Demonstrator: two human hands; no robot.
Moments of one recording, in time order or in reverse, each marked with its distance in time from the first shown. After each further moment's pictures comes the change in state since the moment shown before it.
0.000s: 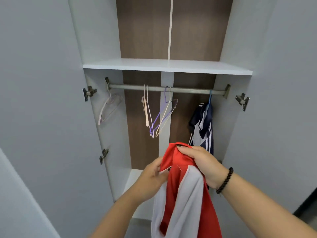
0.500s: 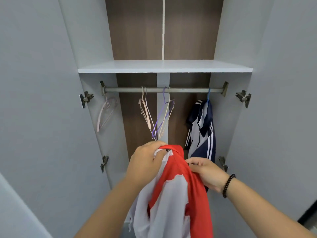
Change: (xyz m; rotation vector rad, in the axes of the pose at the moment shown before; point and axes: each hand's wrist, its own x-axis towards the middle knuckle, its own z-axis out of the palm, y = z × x) left_hand 0.025 0.034 -0.067 0.676 0.219 0.310; right_hand 0.037 0.055 -0.004 -0.107 0.071 0.131
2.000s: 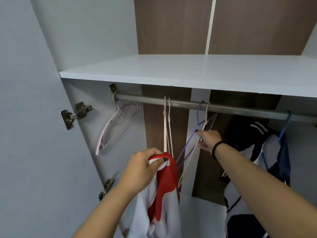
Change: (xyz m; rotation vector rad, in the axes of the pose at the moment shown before) left_hand 0.196 -0.164 0.039 0.034 0.049 -0.369; right_hand 0.422 -0.119 -0.061 -0.019 0.328 0.060
